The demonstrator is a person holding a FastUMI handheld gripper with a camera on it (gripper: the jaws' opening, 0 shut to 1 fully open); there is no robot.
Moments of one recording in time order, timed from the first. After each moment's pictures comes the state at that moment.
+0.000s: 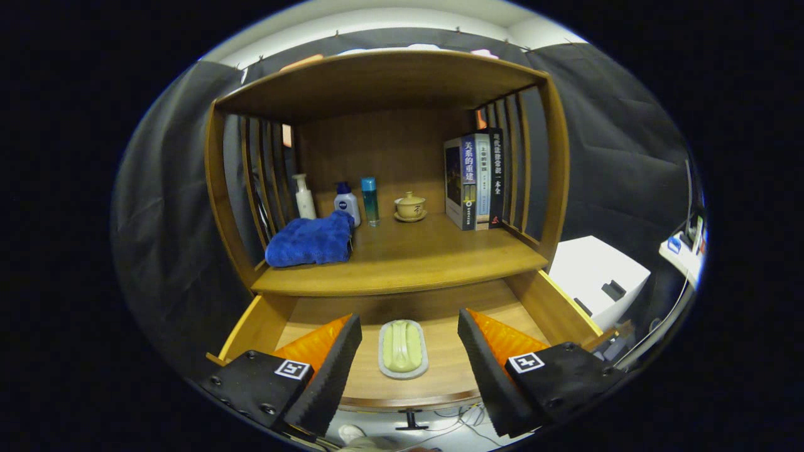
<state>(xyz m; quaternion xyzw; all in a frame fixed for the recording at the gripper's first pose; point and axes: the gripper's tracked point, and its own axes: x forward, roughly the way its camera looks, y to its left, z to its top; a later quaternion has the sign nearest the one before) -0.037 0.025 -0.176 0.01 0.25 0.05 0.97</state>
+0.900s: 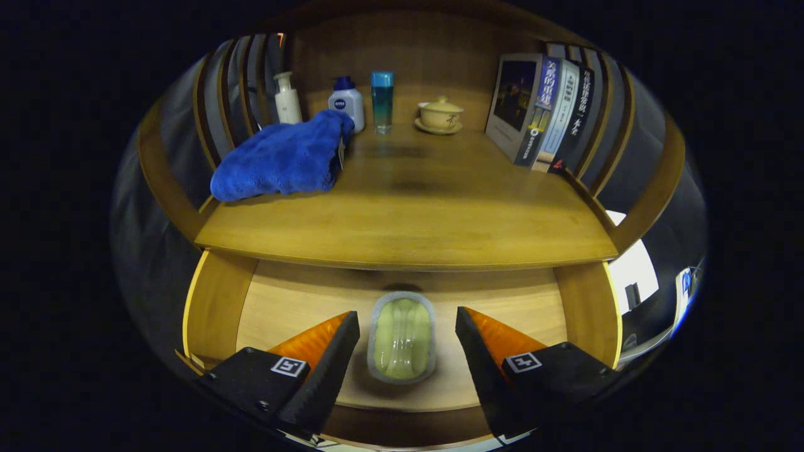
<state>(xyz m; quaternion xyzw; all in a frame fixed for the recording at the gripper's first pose) 0.028 0.047 -0.279 -0.04 0.48 0.07 0.87</state>
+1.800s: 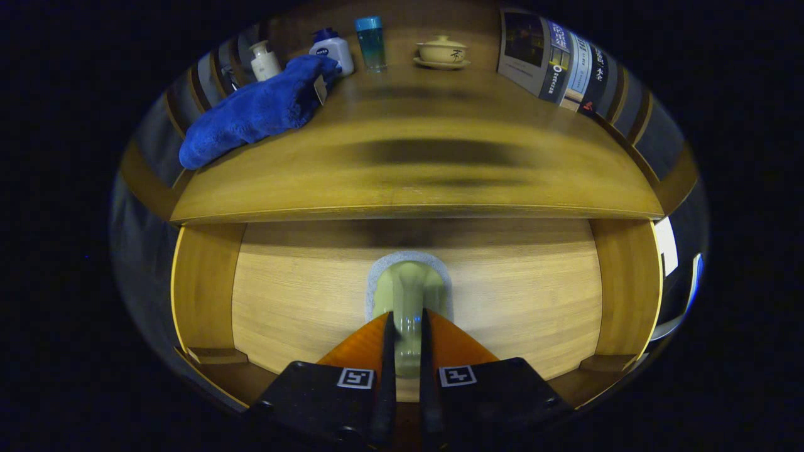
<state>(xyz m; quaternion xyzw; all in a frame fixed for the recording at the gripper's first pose) 0.004 0.047 -0.316 0.00 0.57 0.08 0.82</state>
